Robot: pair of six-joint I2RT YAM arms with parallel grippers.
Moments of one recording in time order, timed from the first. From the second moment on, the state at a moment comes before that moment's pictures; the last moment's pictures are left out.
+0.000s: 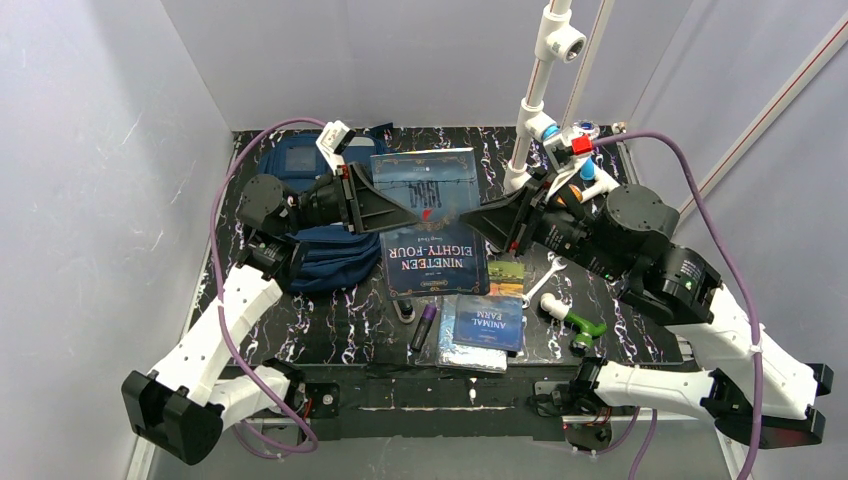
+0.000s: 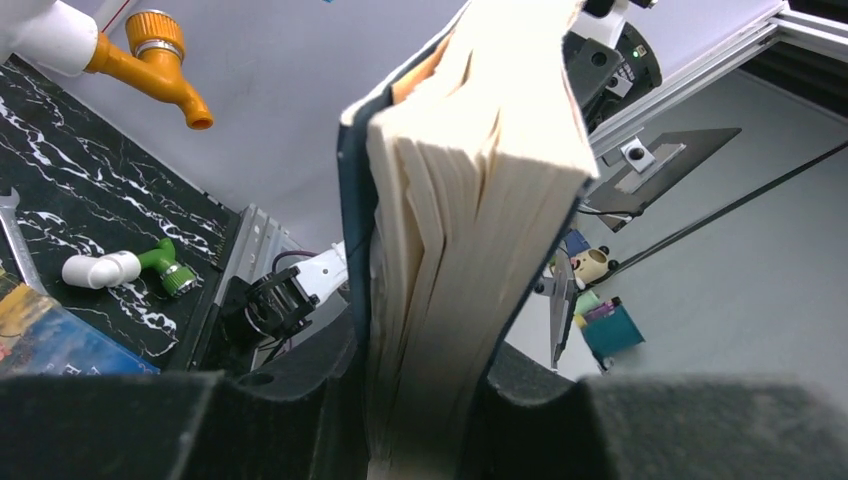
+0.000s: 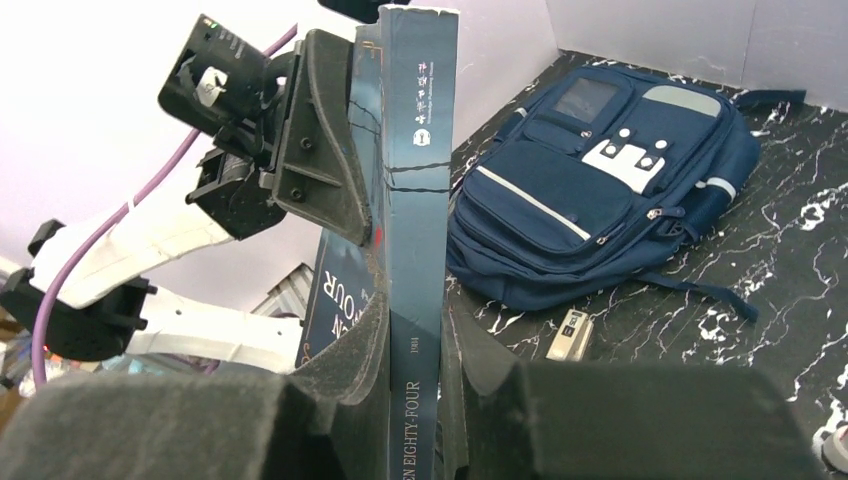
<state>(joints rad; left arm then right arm) -0.44 1.06 1.03 0.43 1.00 -1.26 1.05 0.95 1.48 -0.50 0.04 0.42</state>
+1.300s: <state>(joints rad) -0.47 1.00 1.00 0.43 0.76 -1.57 1.05 0.97 1.40 -0.24 0.13 0.86</state>
